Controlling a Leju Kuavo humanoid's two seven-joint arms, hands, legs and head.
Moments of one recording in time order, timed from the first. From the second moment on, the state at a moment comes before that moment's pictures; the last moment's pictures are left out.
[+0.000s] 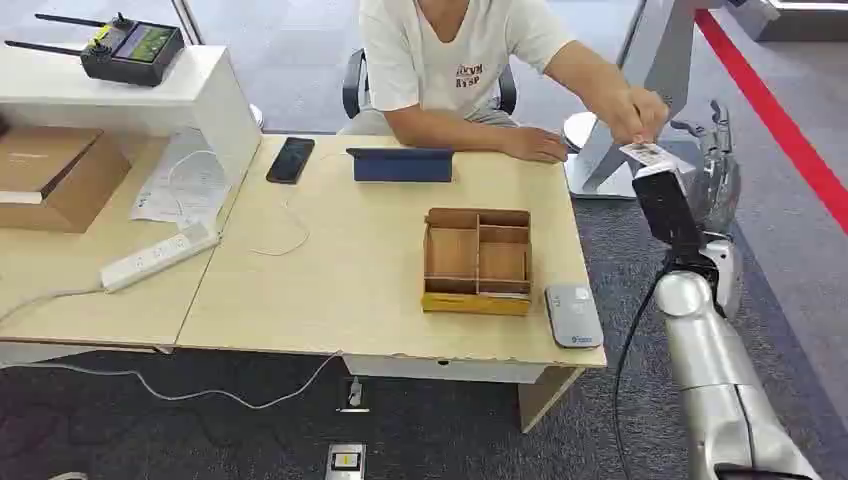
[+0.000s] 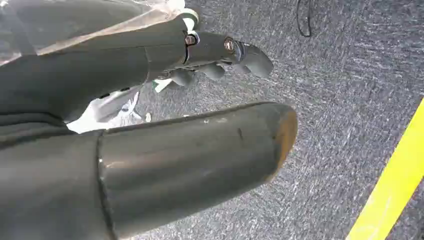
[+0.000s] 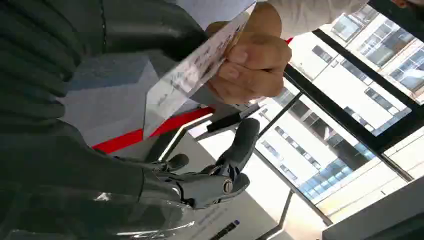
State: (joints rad) left arm -0.12 0.17 -0.36 -0.18 -0.93 -0.09 0.01; right arm -0.60 -0.26 0.05 -0.97 0.50 -0.46 -0.32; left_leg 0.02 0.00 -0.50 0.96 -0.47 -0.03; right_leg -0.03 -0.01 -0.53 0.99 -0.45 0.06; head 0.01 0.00
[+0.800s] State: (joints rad) left arm -0.12 0.16 -0.36 -0.18 -0.95 -0.09 0.00; right arm -0.60 -0.26 0.05 -1.03 0.54 -0.37 -0.29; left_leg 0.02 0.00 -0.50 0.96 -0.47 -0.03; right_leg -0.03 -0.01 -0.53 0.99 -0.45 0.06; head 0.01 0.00
